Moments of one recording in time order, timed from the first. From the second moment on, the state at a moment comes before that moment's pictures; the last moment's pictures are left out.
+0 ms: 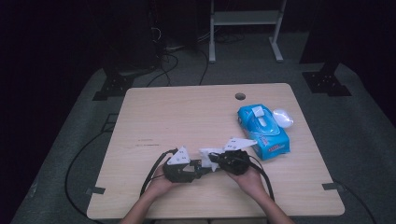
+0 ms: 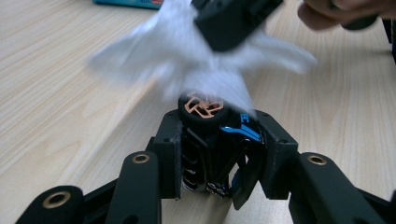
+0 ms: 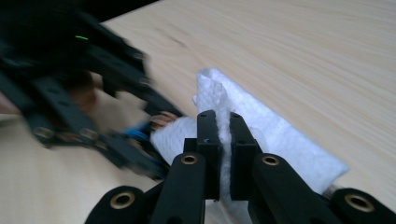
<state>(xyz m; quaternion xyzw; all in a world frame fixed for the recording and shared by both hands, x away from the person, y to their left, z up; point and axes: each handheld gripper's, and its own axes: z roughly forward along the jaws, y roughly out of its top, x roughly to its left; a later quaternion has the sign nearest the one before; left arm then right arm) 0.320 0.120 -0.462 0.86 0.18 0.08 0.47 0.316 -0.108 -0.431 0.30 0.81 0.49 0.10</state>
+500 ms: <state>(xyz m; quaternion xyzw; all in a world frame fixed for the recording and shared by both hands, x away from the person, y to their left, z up) 0.320 0.121 -0.461 0.86 0.17 0.08 0.47 0.321 -0.139 -0.431 0.32 0.81 0.47 0.14</state>
